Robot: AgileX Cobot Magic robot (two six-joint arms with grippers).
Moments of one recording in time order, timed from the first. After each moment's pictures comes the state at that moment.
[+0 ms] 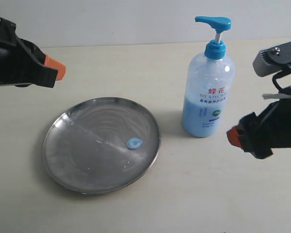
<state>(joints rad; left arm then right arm) -0.48 1.20 -0.87 -0.43 0.56 0.41 0.44 1.07 -0.57 0.08 0.55 -0.04</state>
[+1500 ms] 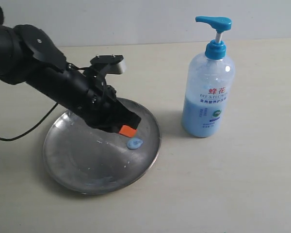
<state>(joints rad) -0.58 1.83 -1.06 -0.82 0.65 0.70 0.44 0.56 -0.54 0.10 0.73 -0.08</state>
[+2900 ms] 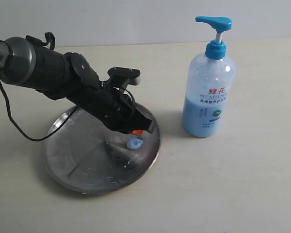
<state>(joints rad) -0.62 2.07 -1.17 -0.80 0.42 0.68 0.44 0.55 -0.52 0.10 0.71 -0.08</state>
